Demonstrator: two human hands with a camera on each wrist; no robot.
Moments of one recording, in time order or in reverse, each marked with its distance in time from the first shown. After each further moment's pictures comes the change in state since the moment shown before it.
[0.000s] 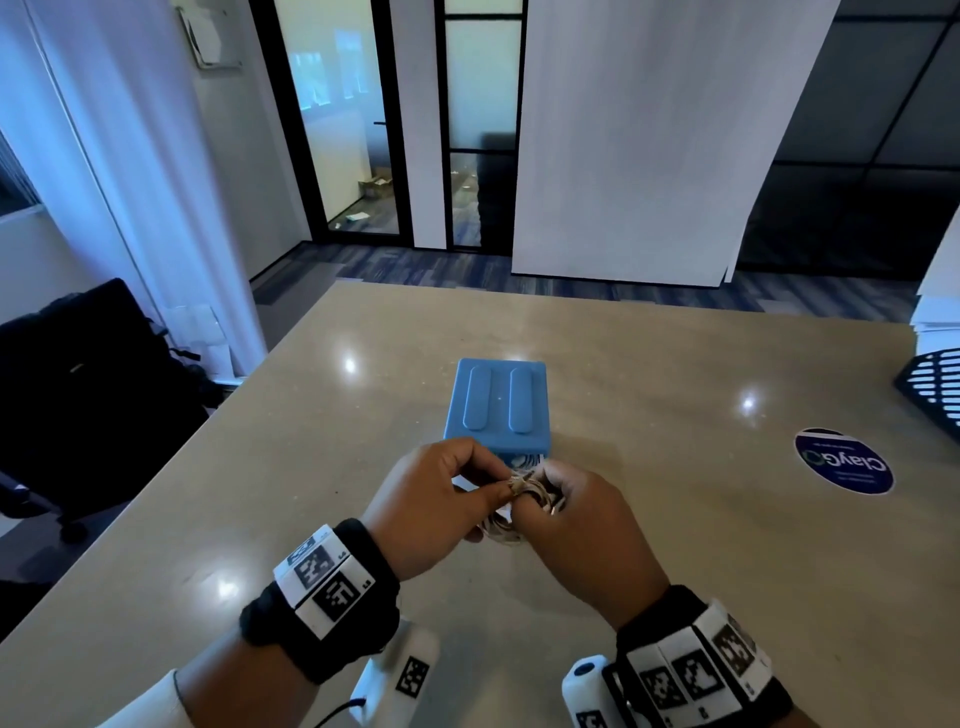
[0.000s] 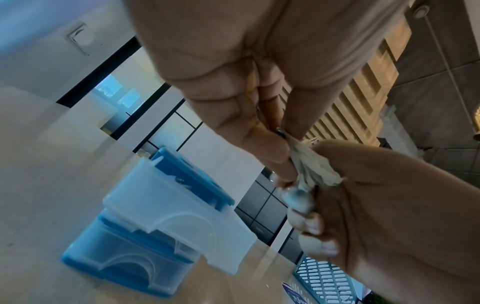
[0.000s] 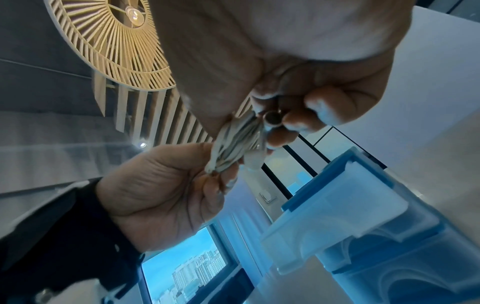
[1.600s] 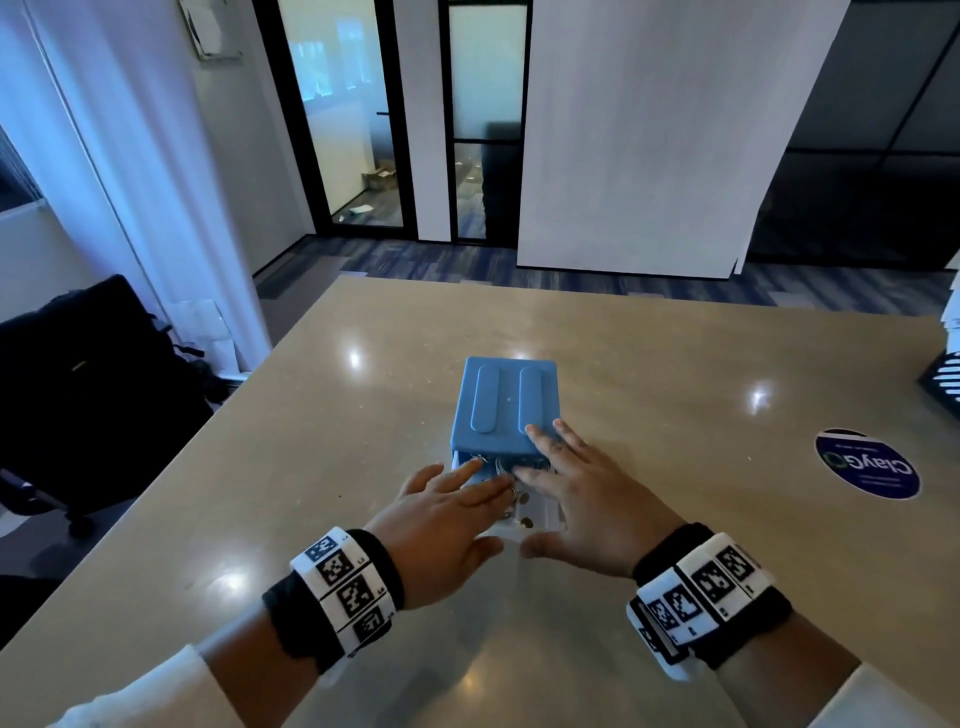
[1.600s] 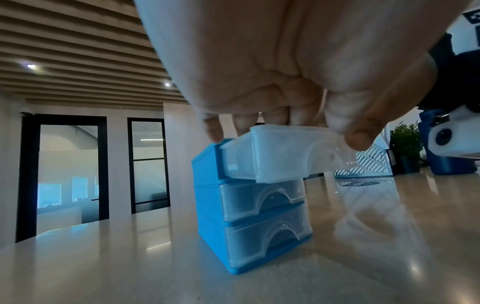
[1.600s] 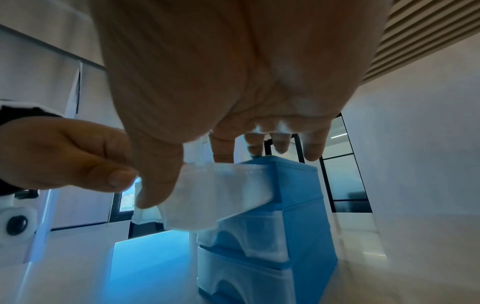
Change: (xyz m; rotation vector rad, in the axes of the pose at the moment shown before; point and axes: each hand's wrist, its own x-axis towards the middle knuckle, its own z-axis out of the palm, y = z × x) left_hand 0.021 -0.060 -0.004 1.048 -0.329 0.321; right_hand 0.059 0.044 -0.010 -0.800 -0.450 -0.290
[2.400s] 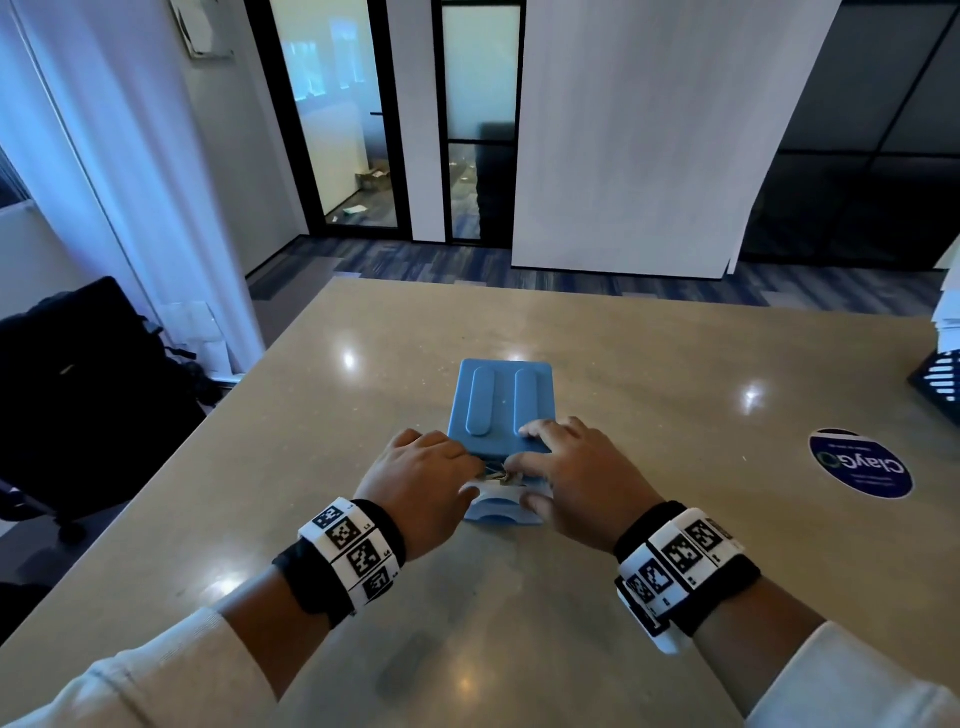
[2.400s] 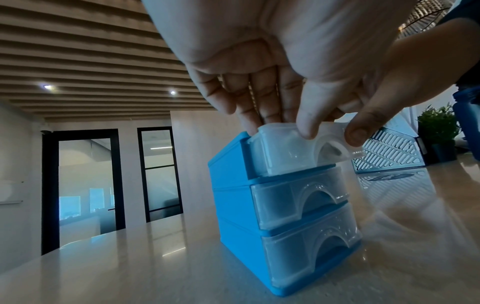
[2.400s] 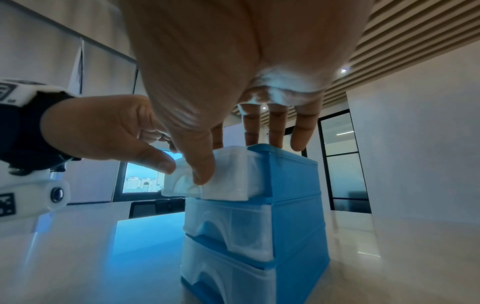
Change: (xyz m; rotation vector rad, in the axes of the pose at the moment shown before) left_hand 0.022 -0.025 -0.009 0.035 0.265 -0.103; right_hand 0.021 0.002 -0.004 -0.058 0.191 -0.017
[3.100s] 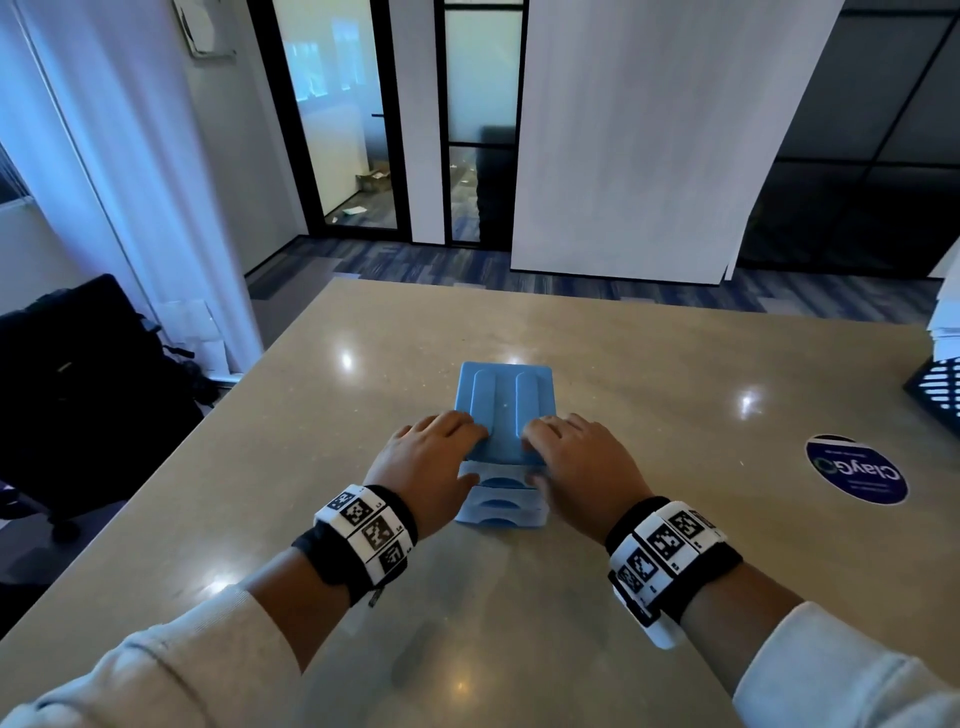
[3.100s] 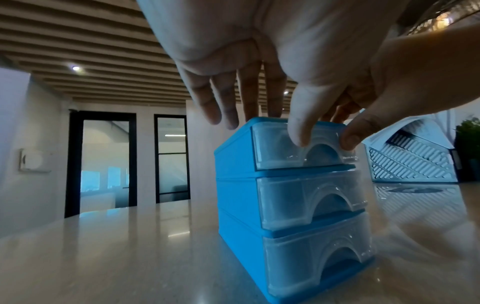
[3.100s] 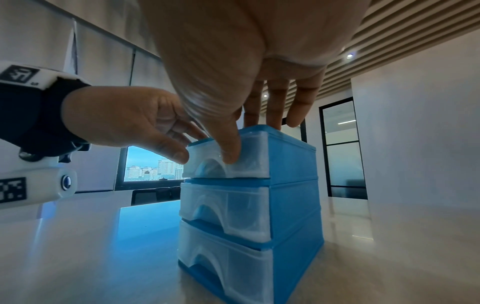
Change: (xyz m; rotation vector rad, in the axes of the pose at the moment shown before) left_hand 0.017 -0.002 0.004 -0.120 -0.003 -0.147; right_hand 0.013 0.003 0.005 -0.006 0.161 0.028
